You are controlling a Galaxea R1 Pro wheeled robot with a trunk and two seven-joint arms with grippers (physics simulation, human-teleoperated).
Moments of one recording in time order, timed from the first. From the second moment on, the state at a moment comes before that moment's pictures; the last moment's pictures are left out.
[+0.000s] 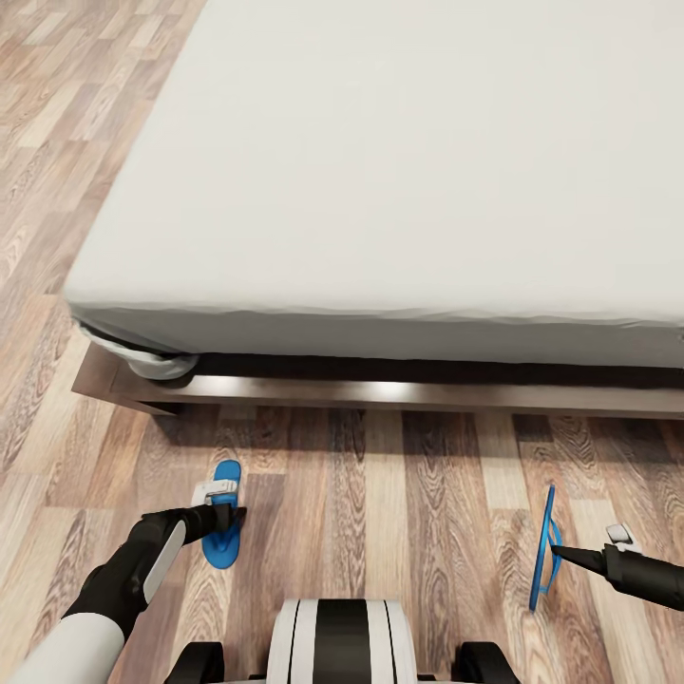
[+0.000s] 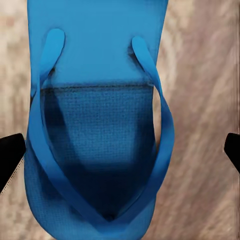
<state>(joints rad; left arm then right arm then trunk) -0.56 0.13 0.00 -0.83 0.19 0.57 -0.14 -0.42 -0.70 0.10 -0.68 -0.65 0.66 1.21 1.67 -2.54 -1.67</state>
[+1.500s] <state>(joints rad) -0.55 0.40 0.00 -0.46 0.49 0.47 -0.78 -0.42 -0.70 0.10 -0.68 -0.65 0.66 1.21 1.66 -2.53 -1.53</state>
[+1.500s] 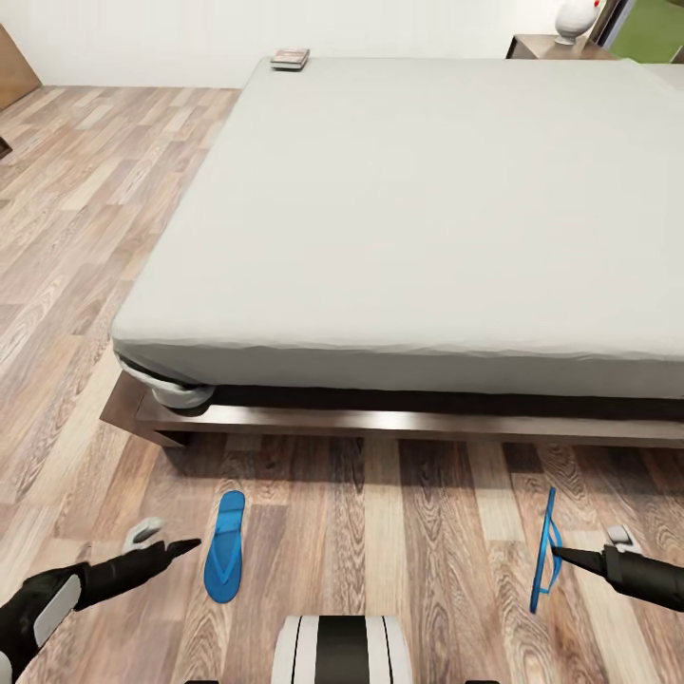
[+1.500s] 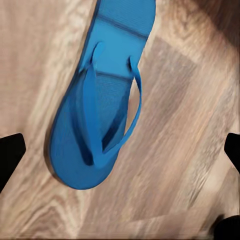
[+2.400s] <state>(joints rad) -0.55 0.40 0.00 -0.35 0.50 0.32 -0.96 -0.42 -0.66 0.10 -0.77 -0.55 0.67 -0.07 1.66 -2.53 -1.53</state>
